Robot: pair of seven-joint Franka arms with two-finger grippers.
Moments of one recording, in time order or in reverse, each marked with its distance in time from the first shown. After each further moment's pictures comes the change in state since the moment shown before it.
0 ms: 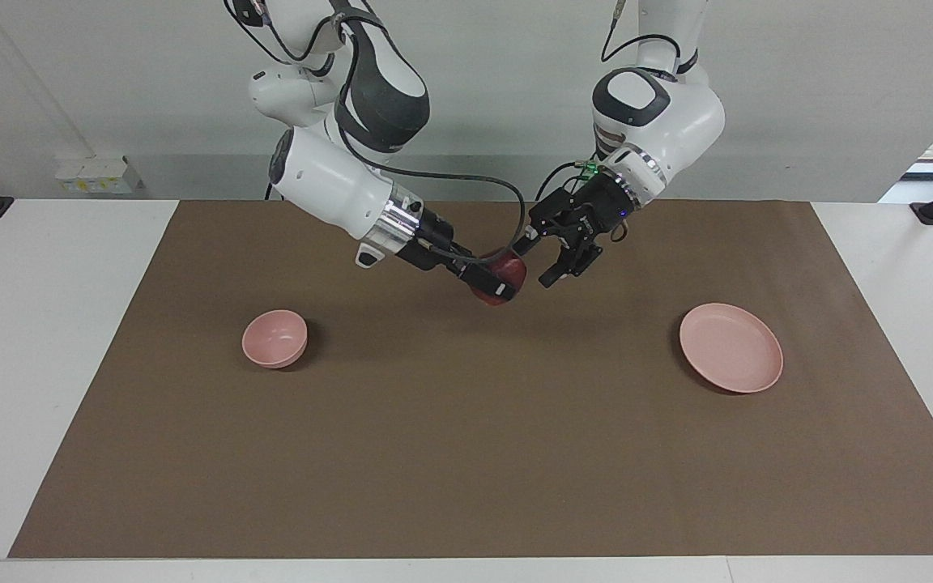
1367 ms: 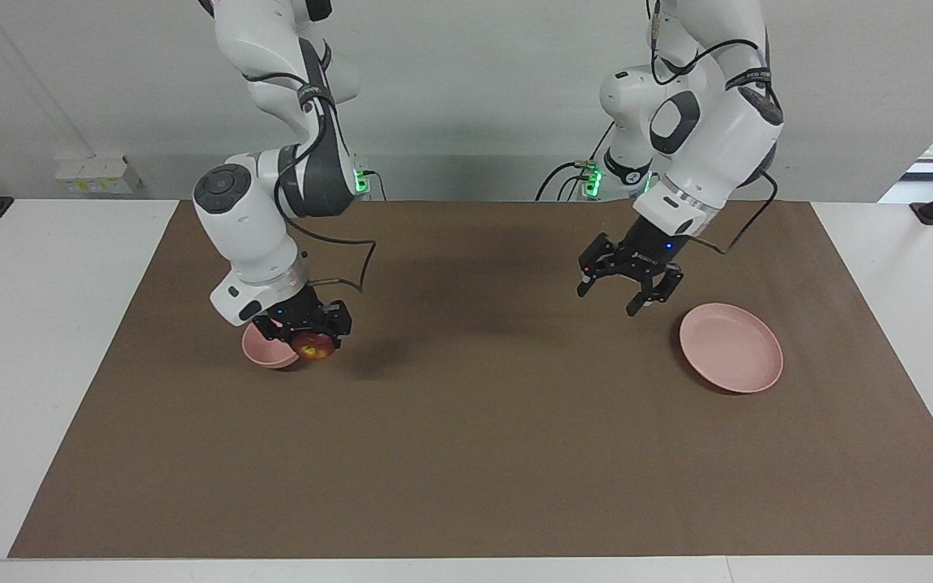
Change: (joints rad) left arm 0.186 0.072 0.014 0.085 1.138 -0.404 -0.252; right arm -0.237 -0.014 -0.010 -0.160 -0.919 -0.035 -0.883
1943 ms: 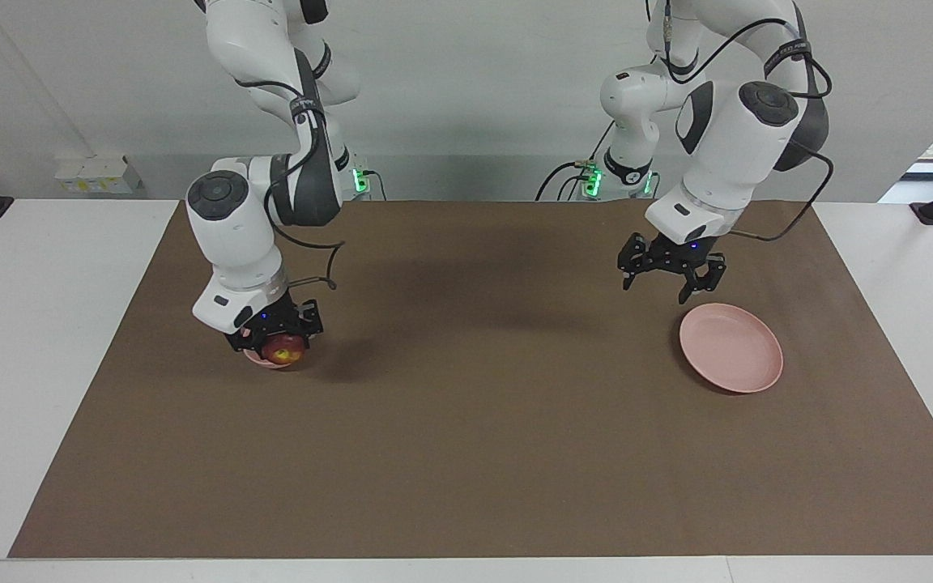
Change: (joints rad) left arm 0.030 0.002 0.015 0.092 0.249 -0.272 -0.002; right arm -0.035 0.017 0.000 -0.004 -0.100 0.003 -0.181
